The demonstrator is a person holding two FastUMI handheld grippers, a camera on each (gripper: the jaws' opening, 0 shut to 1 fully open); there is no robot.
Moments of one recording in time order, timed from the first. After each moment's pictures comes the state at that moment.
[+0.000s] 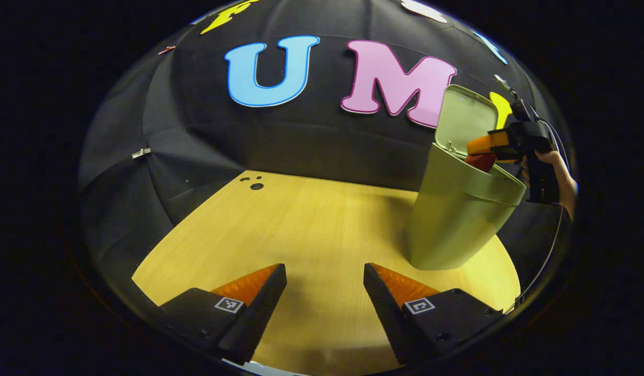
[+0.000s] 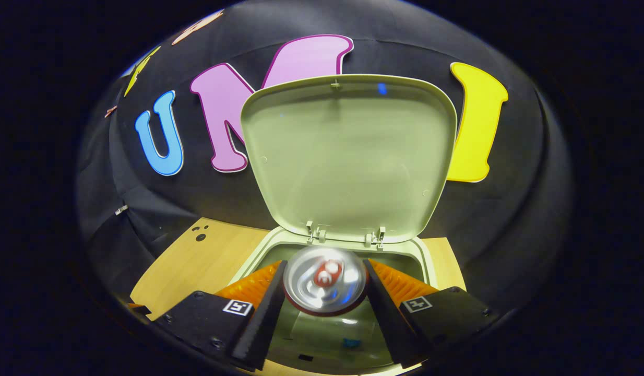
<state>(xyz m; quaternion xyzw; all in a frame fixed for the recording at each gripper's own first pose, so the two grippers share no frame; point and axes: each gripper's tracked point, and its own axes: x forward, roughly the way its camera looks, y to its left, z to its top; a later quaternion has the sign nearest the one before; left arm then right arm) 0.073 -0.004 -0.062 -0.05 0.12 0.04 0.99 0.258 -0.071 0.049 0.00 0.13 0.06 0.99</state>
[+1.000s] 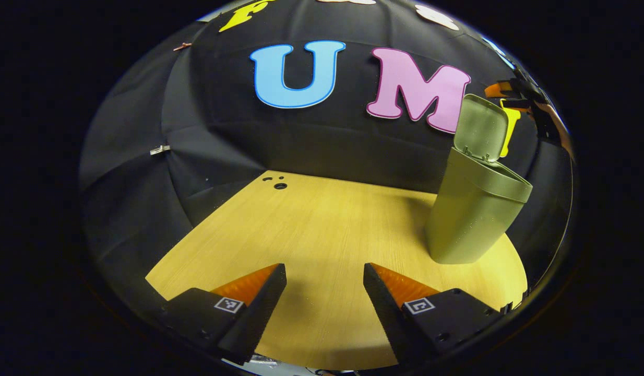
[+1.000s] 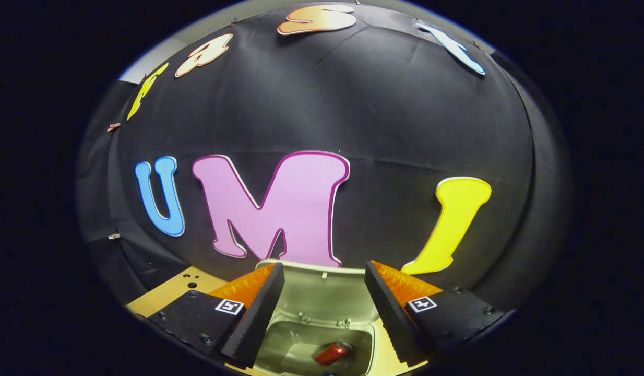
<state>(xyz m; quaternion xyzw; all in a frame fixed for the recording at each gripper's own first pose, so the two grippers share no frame) 0.032 0.068 -0.072 -0.07 0.11 0.09 0.99 0.251 -0.075 0.247 -0.02 -0.04 0.02 1.00</state>
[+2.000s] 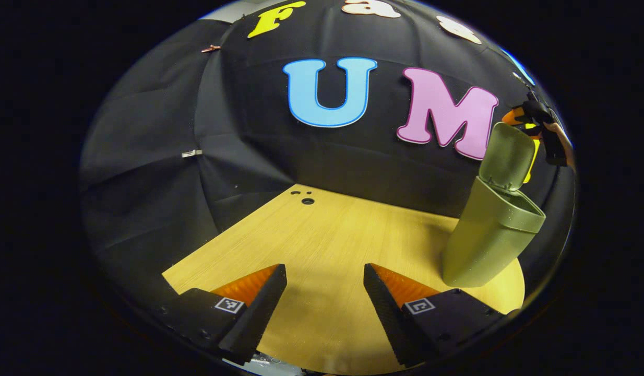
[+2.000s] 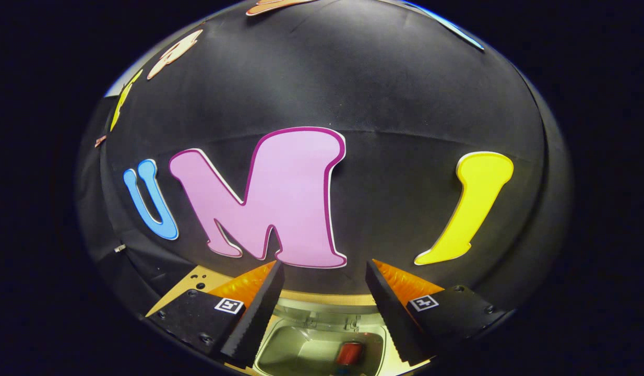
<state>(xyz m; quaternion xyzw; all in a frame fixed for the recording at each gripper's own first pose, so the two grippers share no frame) 0.025 0.083 -0.032 -0.09 0.07 0.15 0.98 0.287 -0.079 0.223 0.01 0.04 0.03 1.00</state>
